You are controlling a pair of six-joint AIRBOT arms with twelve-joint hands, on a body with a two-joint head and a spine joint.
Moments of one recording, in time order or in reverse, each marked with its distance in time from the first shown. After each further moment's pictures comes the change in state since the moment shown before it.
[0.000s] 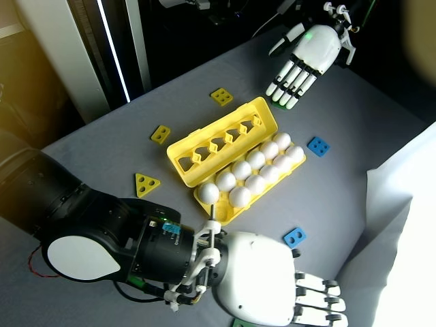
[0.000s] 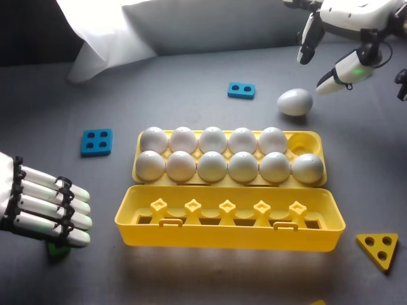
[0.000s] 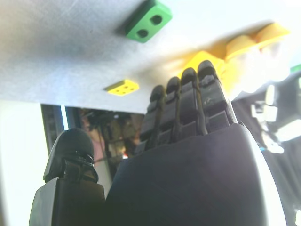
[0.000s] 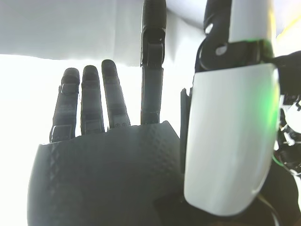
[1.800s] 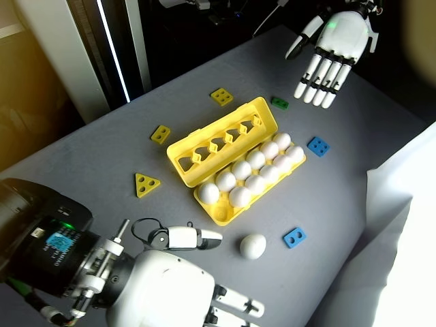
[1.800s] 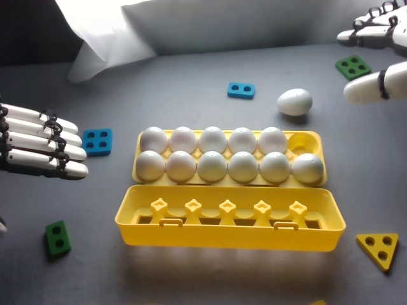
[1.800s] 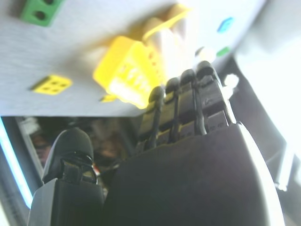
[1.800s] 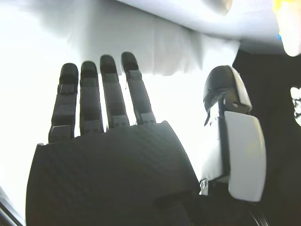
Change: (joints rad) left arm -0.132 0.076 -0.028 -0.066 0.119 -0.013; right arm -0.102 0.270 -0.287 0.201 -0.112 -0.064
